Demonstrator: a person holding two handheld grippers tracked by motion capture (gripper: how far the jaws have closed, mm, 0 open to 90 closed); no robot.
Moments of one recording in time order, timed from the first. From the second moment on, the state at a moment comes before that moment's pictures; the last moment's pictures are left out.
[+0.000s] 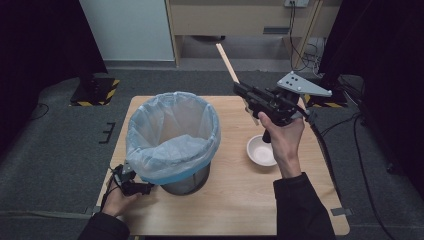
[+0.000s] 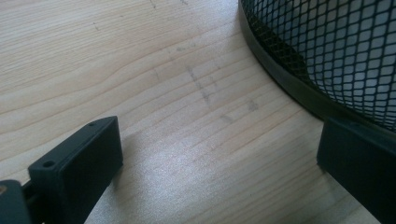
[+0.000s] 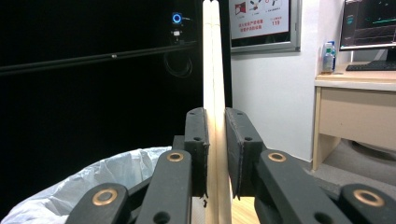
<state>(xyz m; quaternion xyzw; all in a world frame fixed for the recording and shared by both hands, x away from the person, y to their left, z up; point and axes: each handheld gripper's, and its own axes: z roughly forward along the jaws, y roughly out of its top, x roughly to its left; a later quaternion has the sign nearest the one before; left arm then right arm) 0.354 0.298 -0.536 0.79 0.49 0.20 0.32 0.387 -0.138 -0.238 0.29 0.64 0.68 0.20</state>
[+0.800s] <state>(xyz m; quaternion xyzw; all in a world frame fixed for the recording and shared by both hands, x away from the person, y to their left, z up) 0.354 0.298 -0.536 0.79 0.48 0.20 0.32 0.394 -0.082 -0.231 0.27 0.67 0.67 0.18</state>
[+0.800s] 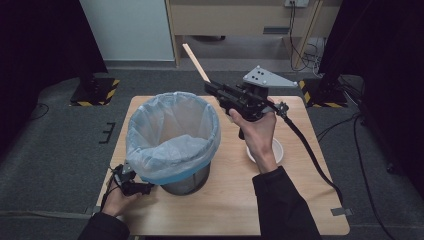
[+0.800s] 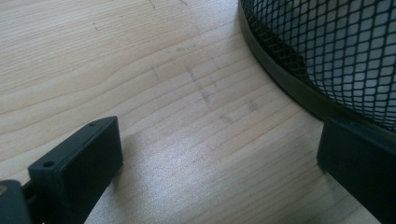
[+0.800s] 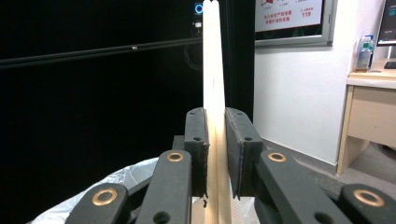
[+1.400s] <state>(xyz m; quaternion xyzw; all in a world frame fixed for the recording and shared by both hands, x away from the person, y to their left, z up) 0.354 0.298 -0.536 0.79 0.48 0.20 0.32 0.400 -0.057 -0.232 0.25 0.68 0.67 0.16</state>
